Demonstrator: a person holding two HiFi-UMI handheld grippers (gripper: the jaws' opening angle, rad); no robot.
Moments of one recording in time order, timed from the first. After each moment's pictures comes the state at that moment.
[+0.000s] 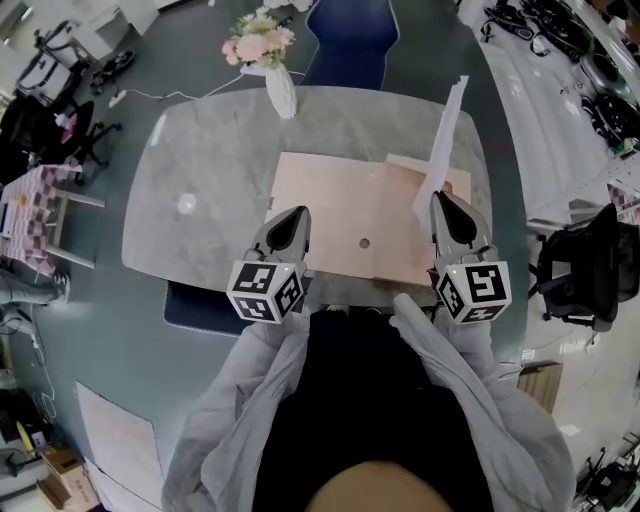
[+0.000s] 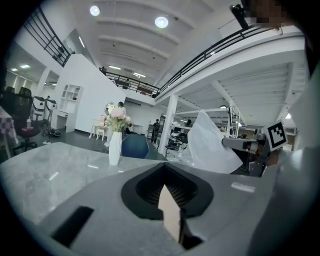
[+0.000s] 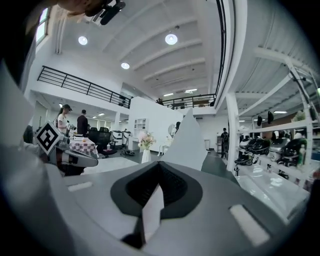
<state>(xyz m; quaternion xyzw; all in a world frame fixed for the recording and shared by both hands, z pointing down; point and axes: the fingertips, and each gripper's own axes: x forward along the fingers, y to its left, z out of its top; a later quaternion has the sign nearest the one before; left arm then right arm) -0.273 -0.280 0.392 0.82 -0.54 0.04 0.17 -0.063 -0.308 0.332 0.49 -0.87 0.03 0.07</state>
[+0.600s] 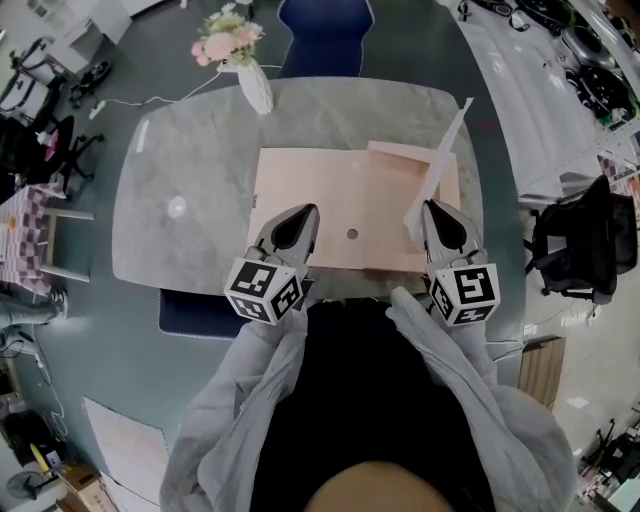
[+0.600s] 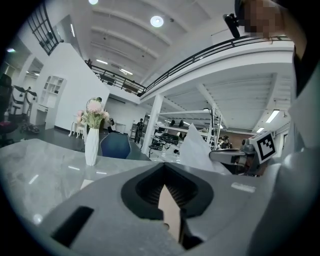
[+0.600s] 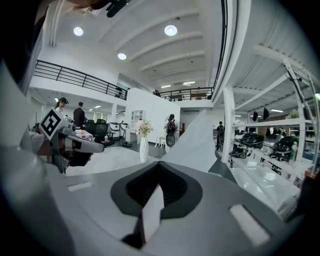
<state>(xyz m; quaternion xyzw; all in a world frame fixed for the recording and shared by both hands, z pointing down) -0.223 -0.279 0.393 0.88 -0.45 0.03 0.17 -0.041 -0.286 0.376 0.51 -0.85 0.05 0.11</state>
